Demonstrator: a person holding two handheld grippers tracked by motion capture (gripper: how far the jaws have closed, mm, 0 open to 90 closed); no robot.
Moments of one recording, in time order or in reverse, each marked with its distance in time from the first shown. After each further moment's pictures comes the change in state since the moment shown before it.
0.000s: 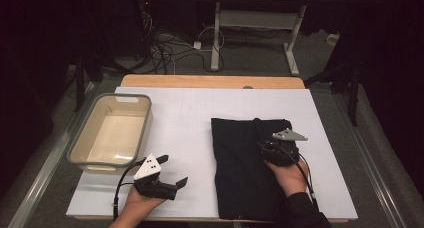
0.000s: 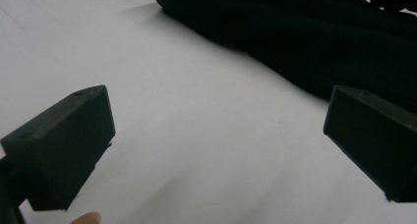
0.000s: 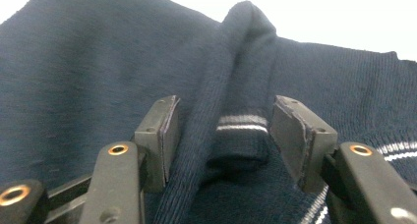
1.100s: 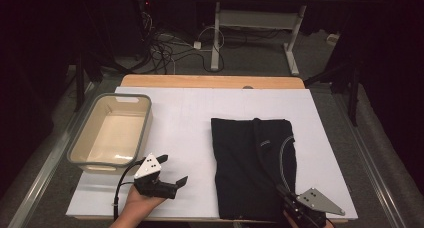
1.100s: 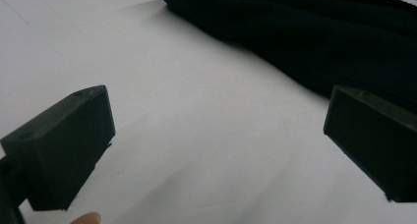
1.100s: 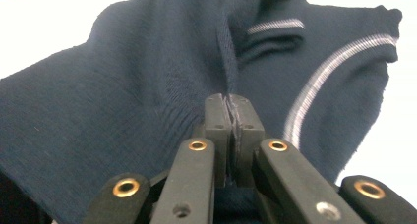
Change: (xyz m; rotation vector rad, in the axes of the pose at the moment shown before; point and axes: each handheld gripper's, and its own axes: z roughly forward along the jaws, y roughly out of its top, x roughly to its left) left arm 0.001 0.001 0.001 0.009 0.011 -0.014; right arm 0.029 -0.107 -0.115 -0.161 0.092 -0.069
